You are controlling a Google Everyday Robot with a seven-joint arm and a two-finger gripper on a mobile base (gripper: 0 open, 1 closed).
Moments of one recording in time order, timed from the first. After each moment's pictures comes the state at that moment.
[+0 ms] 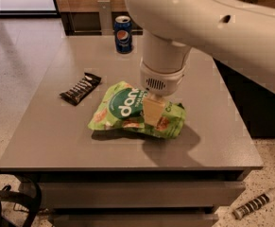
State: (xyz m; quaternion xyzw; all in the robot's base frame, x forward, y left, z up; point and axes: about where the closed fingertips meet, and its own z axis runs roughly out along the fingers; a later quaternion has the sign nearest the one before) arm 0.480 -0.052 0.871 -0.56 0.83 -0.04 0.07
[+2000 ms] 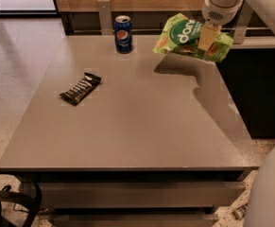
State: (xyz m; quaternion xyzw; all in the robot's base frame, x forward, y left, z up) arm 0.711 -0.232 0.944 -0.48 0.83 -0.19 0.19
